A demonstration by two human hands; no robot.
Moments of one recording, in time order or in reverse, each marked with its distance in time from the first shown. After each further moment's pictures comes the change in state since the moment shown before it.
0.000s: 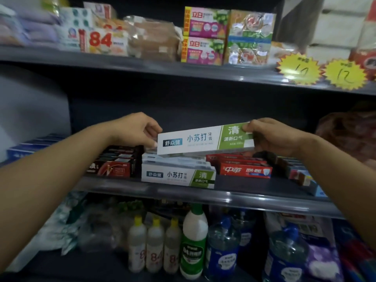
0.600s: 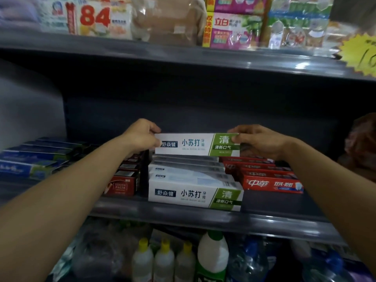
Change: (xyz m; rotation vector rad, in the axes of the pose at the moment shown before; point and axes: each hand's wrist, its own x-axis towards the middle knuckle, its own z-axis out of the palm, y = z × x) left_hand 0.089 -0.078 0.029 -0.336 0.225 -0.272; right_hand 0.122 0.024 0.030 -0.234 -0.020 -0.002
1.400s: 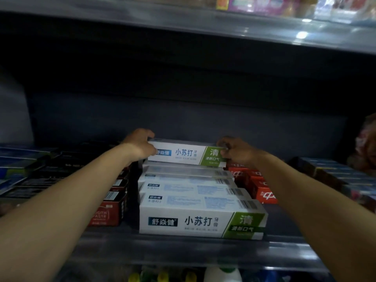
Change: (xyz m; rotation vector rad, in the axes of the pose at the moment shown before) left_hand 0.095 -0.044 0.034 0.121 -0.045 -0.006; right_hand 0.129 0.064 0.028 -0.382 0.167 0.058
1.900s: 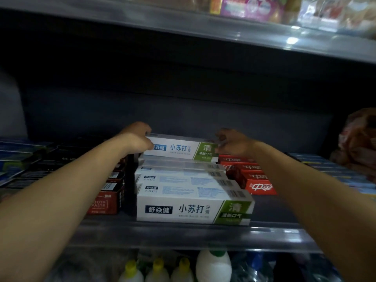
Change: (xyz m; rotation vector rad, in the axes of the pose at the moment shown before) left_hand -0.013 0.013 -0.008 0.157 -0.038 0.039; right_hand -0.017 -0.015 -0.017 -0.243 -0.007 -0.017
